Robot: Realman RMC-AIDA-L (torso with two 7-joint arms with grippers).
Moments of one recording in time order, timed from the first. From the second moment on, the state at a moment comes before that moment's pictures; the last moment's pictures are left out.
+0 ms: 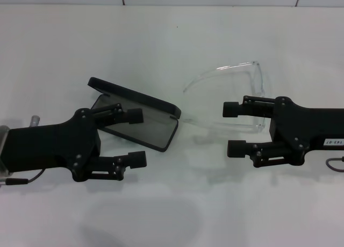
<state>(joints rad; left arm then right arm) -0.42 -1.94 0.98 0.42 1.59 1.91 -1.14 0.52 1.99 -1.25 -0.56 -1.38 -1.77 1.34</state>
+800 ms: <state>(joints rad) -0.40 -1.97 0.89 0.71 1.56 1.90 -1.31 0.43 2.01 -0.94 -0.55 -1.37 -1.88 1.30</state>
